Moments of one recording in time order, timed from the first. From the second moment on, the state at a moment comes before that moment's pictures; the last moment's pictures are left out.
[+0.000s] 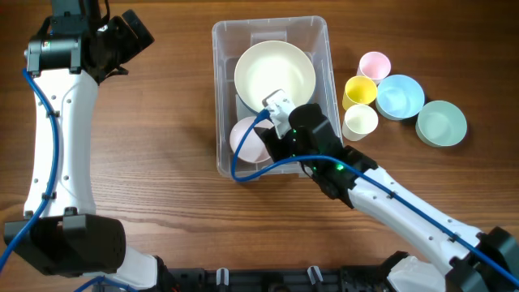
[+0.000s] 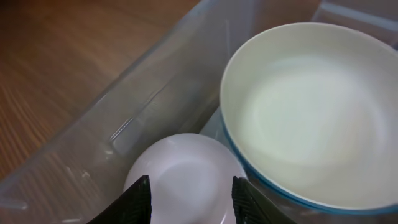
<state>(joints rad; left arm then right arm) 0.07 1.72 1.79 -0.99 0.01 -0.54 0.65 1.41 0.82 -0.02 -0.07 0.04</state>
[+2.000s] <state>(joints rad) 0.07 1.72 1.79 -0.99 0.01 -0.54 -0.54 1.66 0.84 -0.29 0.03 0.39</state>
